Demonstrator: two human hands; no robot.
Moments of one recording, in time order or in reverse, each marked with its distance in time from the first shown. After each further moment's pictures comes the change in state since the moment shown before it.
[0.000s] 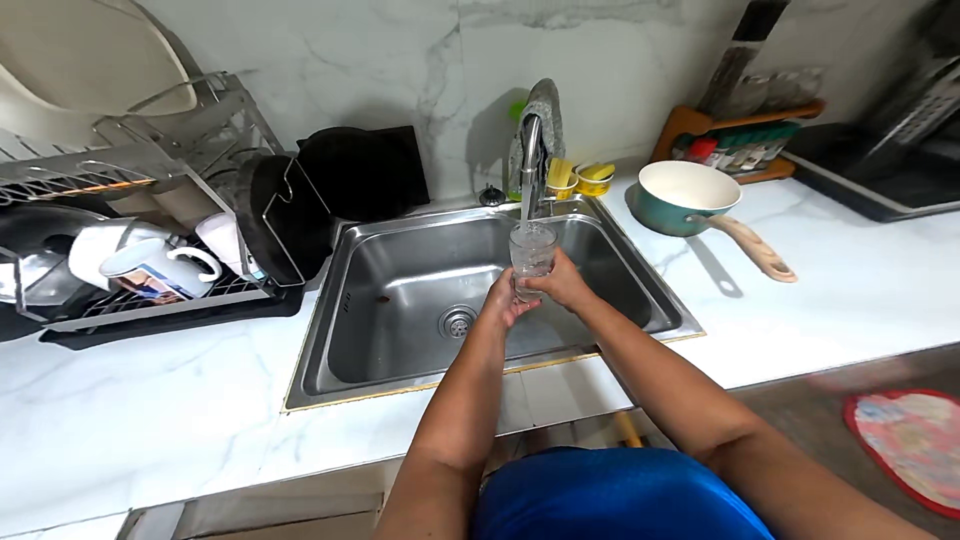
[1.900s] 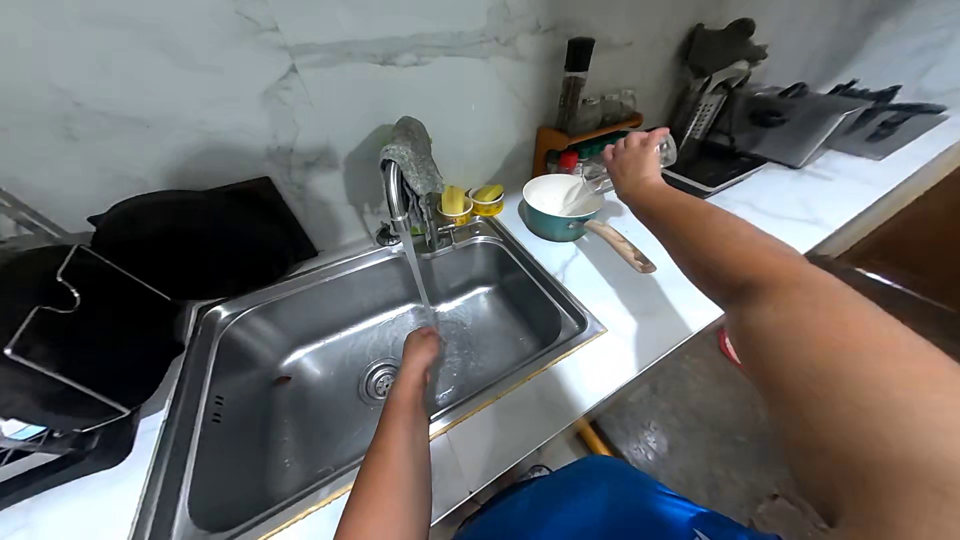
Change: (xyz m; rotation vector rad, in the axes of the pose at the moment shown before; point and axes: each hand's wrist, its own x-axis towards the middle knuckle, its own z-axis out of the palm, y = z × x) left_hand 0.018 -0.017 -0.015 0.818 0.102 0.112; right_hand 0.044 -0.059 -0.319 -1.771 0.432 0.204
